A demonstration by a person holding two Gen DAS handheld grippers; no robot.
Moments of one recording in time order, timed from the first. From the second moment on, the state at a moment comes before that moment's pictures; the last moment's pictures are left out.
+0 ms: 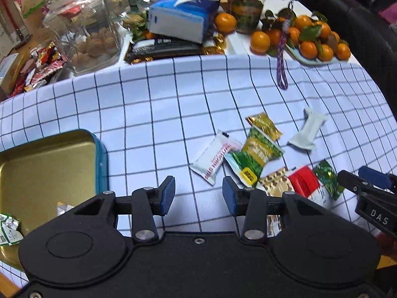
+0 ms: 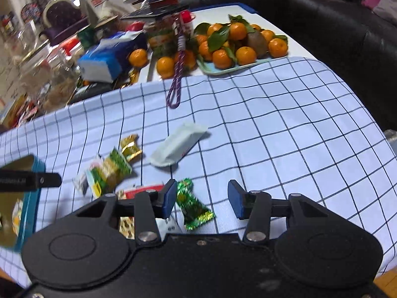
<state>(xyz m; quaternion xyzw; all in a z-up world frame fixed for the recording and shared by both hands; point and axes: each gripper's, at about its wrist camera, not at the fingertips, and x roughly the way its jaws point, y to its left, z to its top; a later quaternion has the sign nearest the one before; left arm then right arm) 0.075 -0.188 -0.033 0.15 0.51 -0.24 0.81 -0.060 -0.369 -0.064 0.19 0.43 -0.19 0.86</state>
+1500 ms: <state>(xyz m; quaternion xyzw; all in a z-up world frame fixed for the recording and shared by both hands) 0.059 -0.222 -0.052 0.14 0.57 -0.31 0.75 -0.053 -0.366 -0.080 0.16 0.43 -0.21 0.86</state>
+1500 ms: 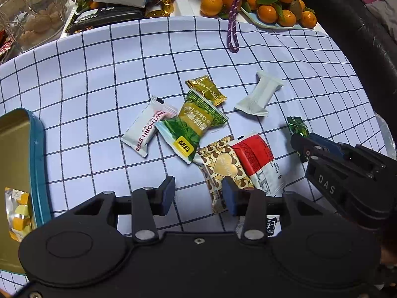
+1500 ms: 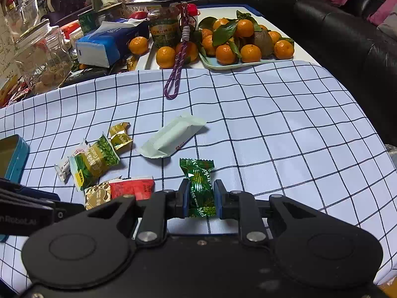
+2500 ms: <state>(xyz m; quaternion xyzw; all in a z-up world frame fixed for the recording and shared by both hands) 0.065 -0.245 -0.070 0.10 0.60 -0.29 0.74 -0.055 -0.364 -0.087 0.15 0.45 -0.21 0.85</state>
